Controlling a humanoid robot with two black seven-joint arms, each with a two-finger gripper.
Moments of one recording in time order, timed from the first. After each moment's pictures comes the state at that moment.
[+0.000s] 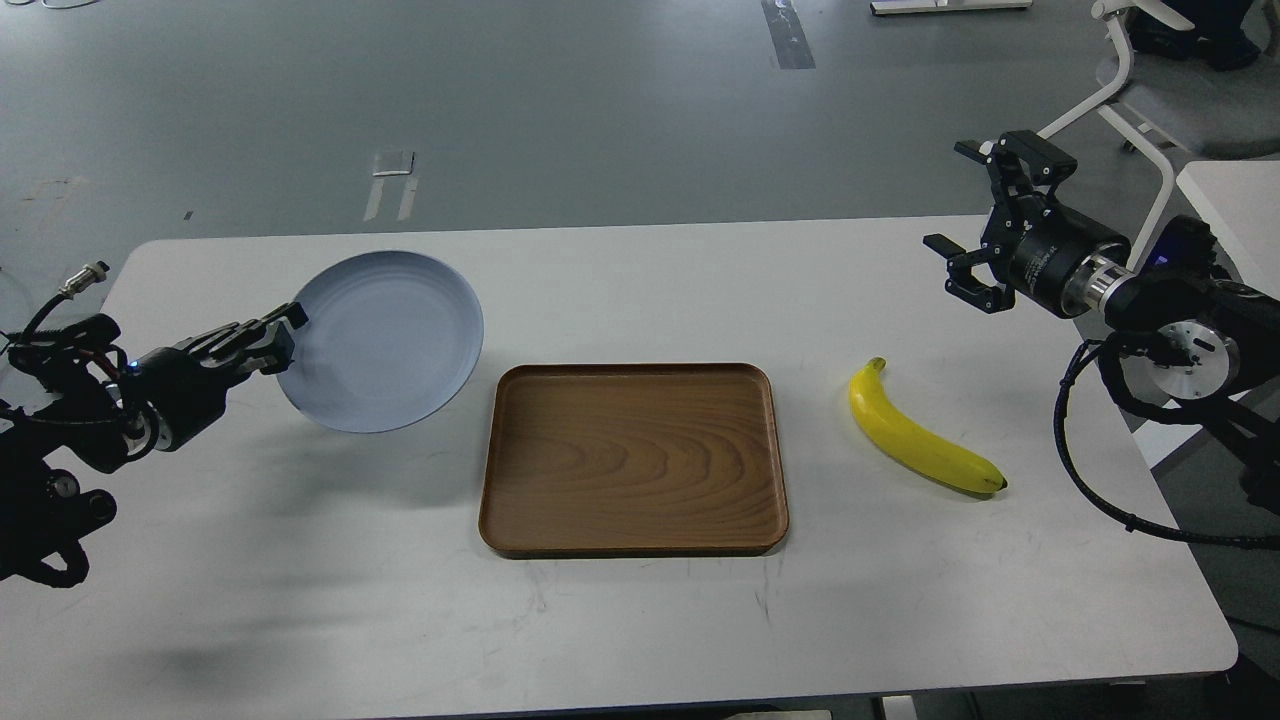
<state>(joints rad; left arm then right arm) -0.79 0.76 -0.09 -0.98 1.17 0.28 -0.49 0.78 -0.68 0.52 1.00 -0.09 0.24 0.10</state>
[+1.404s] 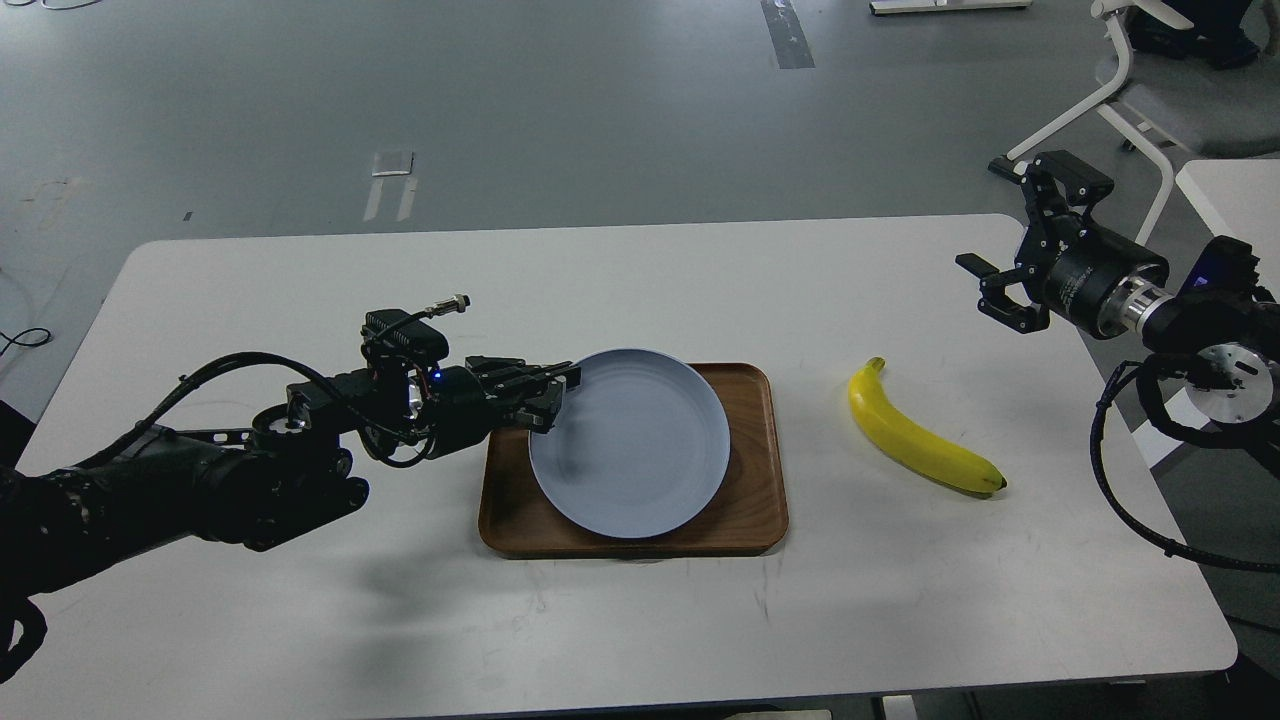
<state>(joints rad) -0.96 0.28 0.20 -0.78 1.31 0.24 -0.49 0.72 -0.74 0.53 1.05 -0.10 0.24 0.10</state>
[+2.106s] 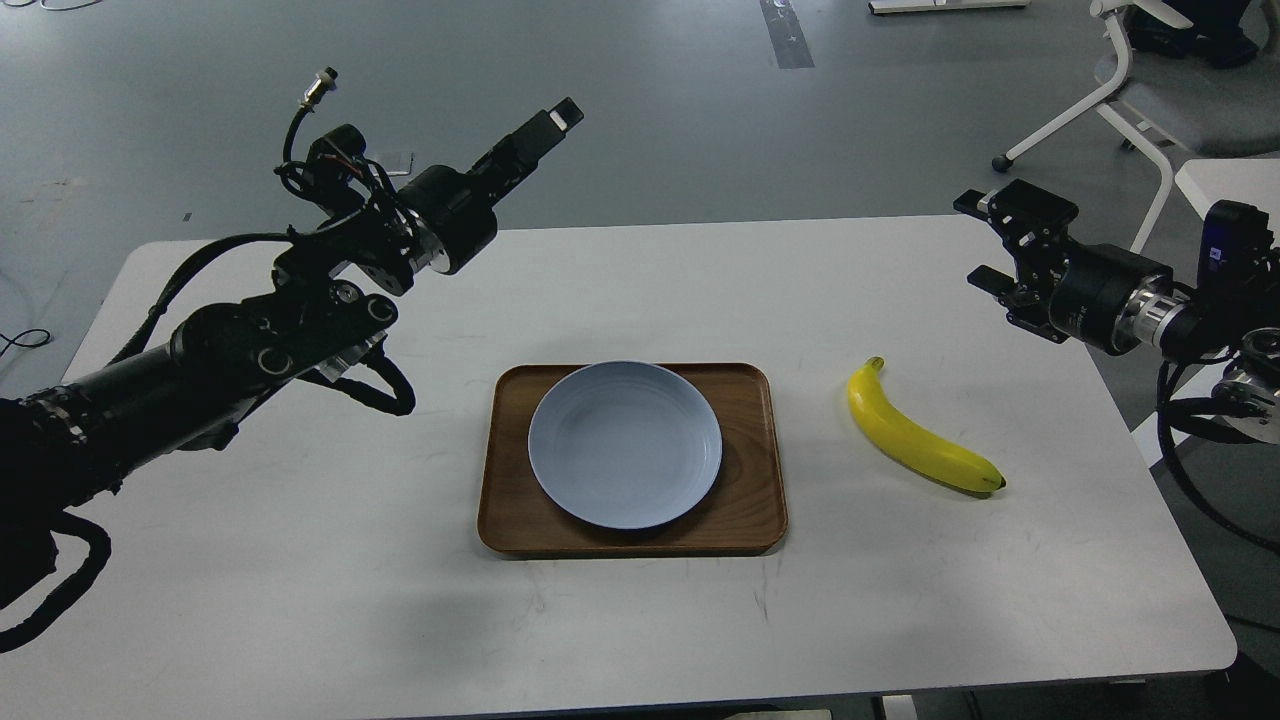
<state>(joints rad) -1.10 0.26 -0.20 -0.79 0.53 0.05 -0.49 0.72 -0.85 0.48 1.18 -0.89 0.23 0.22</state>
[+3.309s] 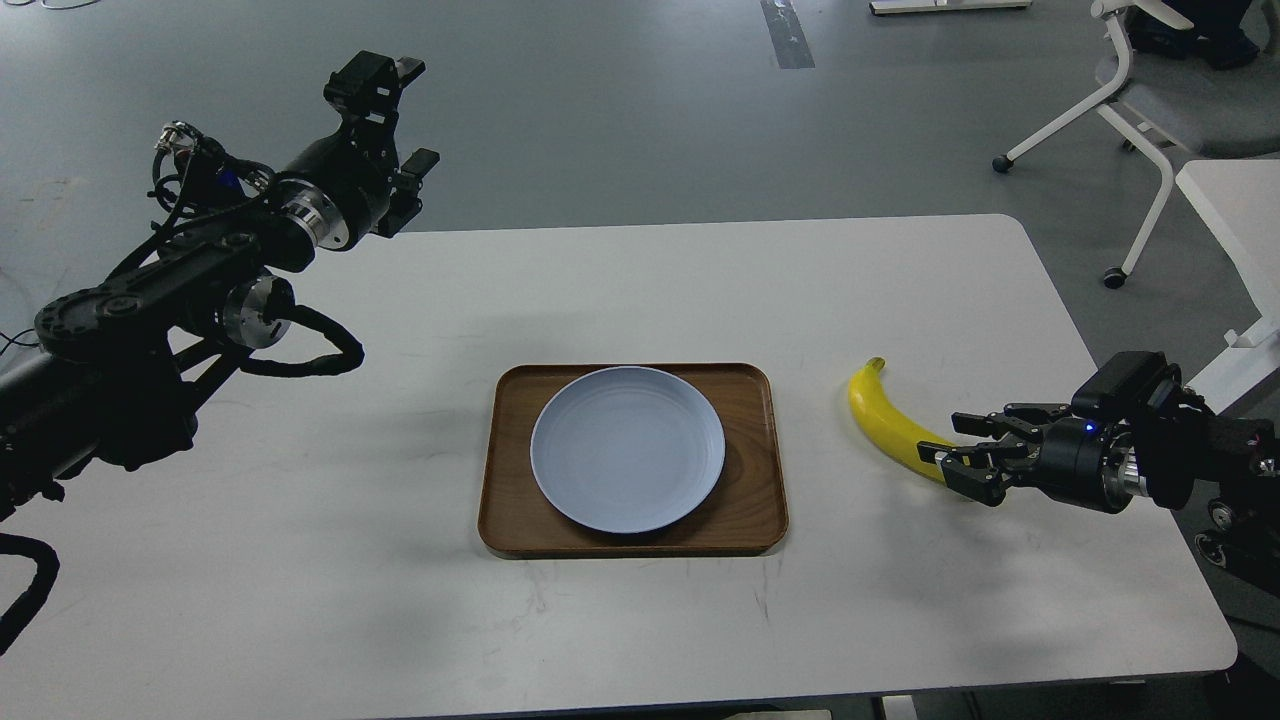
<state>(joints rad) -1.01 0.38 -0.38 -0.80 0.24 -0.04 -0.28 0.73 -0.79 0.04 1.01 -1.76 -0.14 0.48</state>
